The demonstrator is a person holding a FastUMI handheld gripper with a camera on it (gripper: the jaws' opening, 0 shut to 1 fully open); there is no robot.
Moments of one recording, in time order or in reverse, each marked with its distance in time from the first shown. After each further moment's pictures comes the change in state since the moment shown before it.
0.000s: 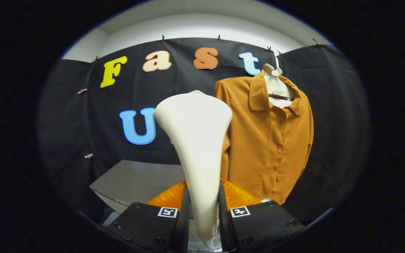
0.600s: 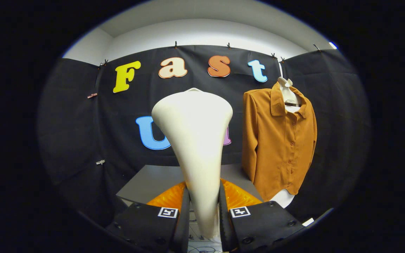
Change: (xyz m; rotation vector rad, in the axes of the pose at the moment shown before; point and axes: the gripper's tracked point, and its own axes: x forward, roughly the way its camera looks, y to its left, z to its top) arm -0.060 0.100 0.001 0.035 -0.033 -0.009
